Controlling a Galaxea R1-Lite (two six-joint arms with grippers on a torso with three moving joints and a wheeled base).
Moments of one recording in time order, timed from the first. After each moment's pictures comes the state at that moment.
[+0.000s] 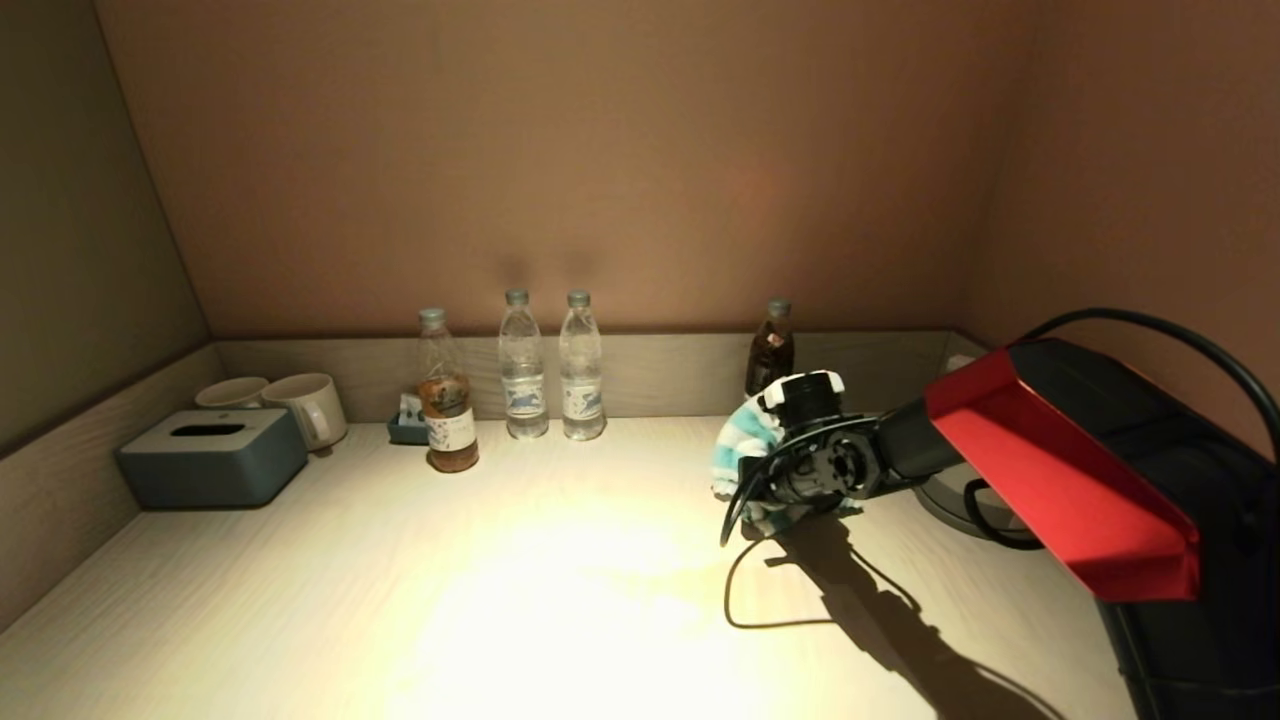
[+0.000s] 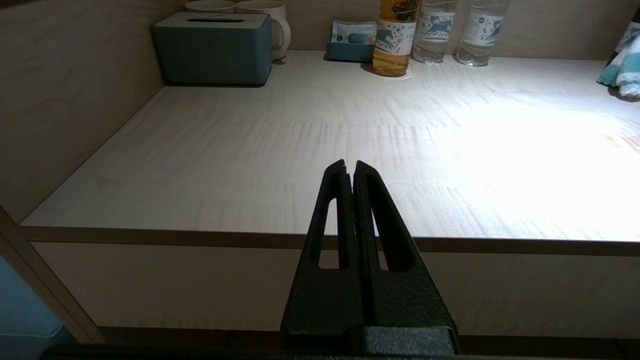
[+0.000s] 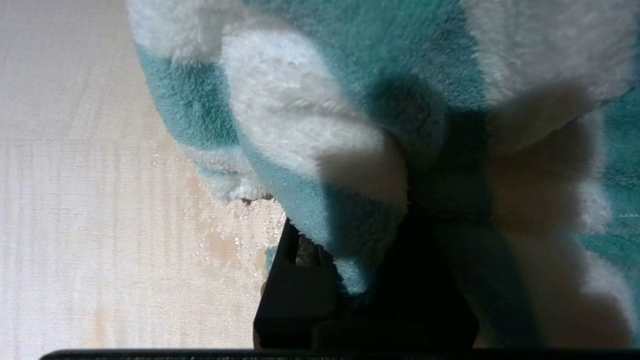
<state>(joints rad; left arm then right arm) 0.01 0.00 0.00 0.00 0.00 -0.05 0.28 2.37 -1.48 -0.09 0.02 0.25</state>
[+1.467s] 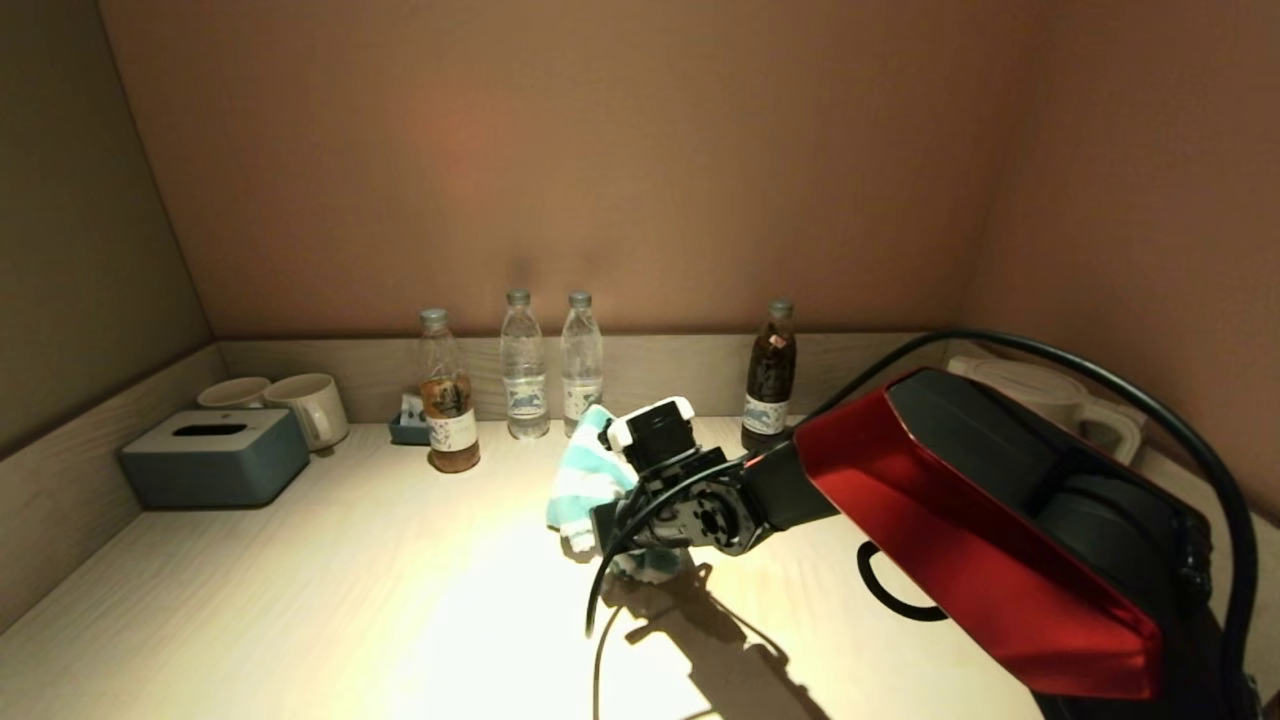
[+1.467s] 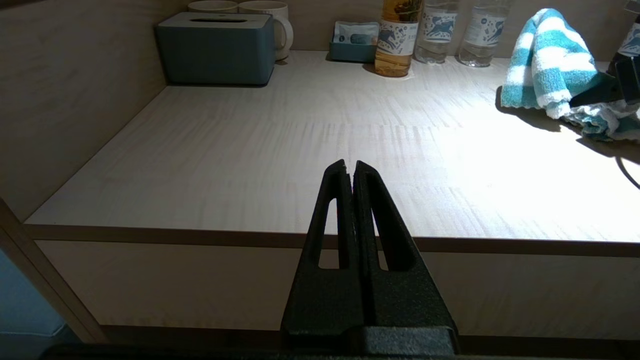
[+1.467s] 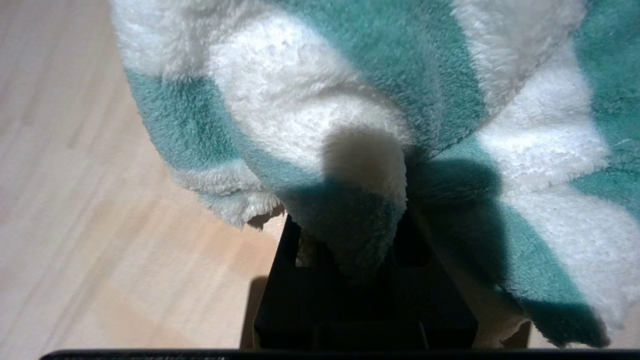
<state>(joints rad) 0.01 0.00 0.00 0.00 0.00 -0.05 0.62 2.34 -1.51 -0.11 0.02 0.22</state>
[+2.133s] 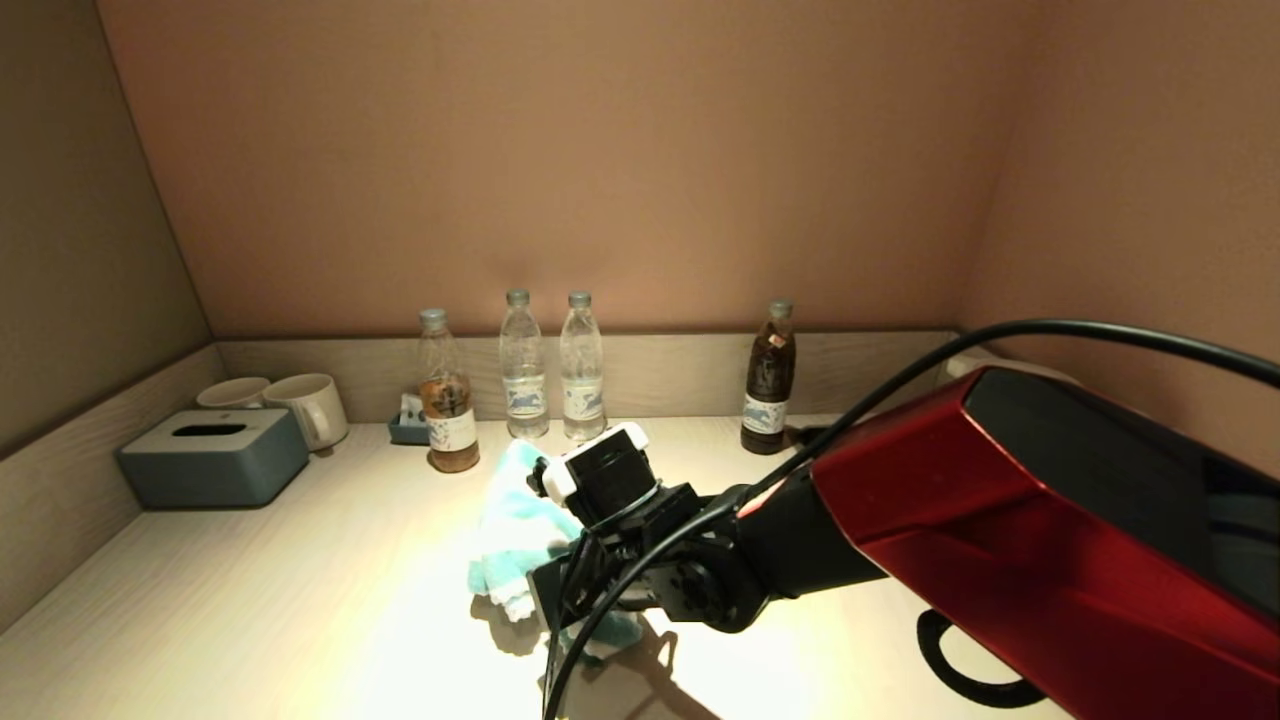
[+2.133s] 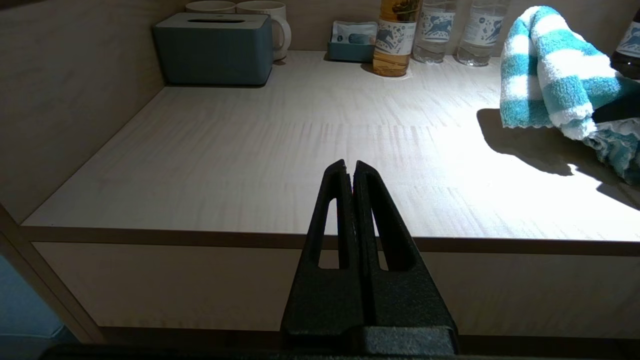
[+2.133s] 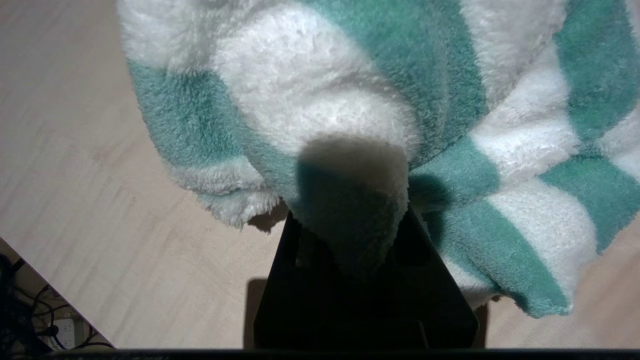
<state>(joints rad) 0.01 0.00 0.00 0.00 0.00 -0.05 0.81 2.18 -1.32 -0.13 0.03 0.20</state>
